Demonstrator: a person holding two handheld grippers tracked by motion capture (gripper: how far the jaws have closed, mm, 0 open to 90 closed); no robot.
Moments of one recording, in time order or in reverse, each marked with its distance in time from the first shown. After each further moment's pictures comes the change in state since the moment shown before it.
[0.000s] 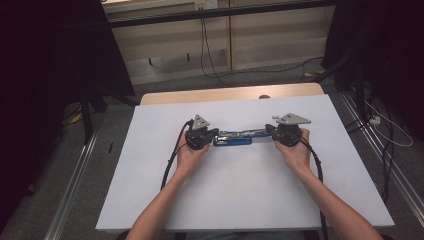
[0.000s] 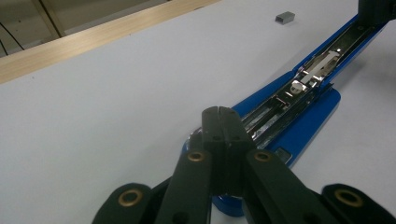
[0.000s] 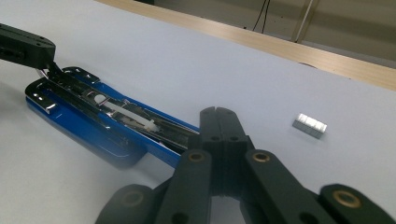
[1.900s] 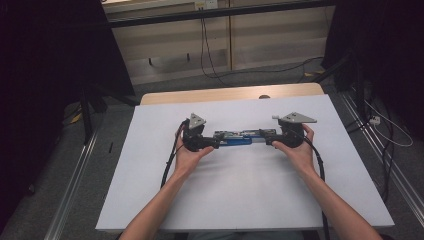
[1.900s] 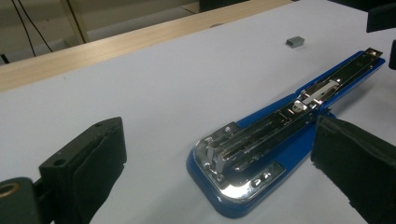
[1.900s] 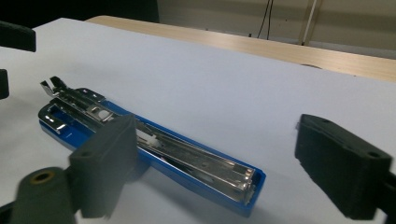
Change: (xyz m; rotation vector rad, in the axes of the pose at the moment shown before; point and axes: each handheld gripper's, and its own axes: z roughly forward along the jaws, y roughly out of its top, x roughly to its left) left arm -0.004 0.007 -0.016 -0.039 0.041 -0.082; right arm -0.008 -0.002 -0.001 -0.055 0.042 0.090
